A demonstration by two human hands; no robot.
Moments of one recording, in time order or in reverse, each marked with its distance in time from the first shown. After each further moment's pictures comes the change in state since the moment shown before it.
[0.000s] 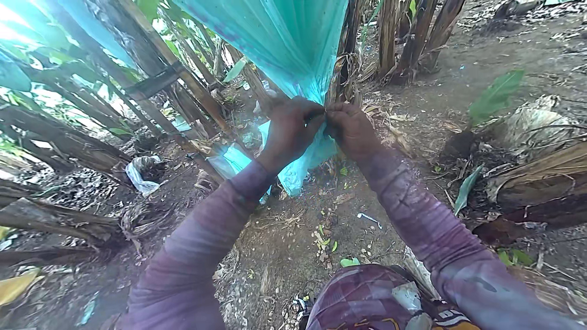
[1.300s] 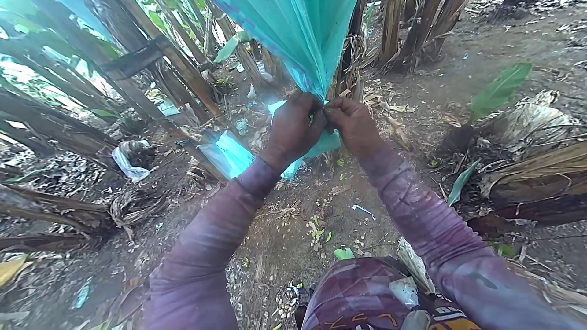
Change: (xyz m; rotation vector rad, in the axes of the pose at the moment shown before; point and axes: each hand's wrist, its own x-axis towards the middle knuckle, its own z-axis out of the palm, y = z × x) left_hand -0.004 -0.026 0.031 0.096 0.051 -0.058; right_hand 0.011 0.021 -0.016 -0.204 -0.022 -0.007
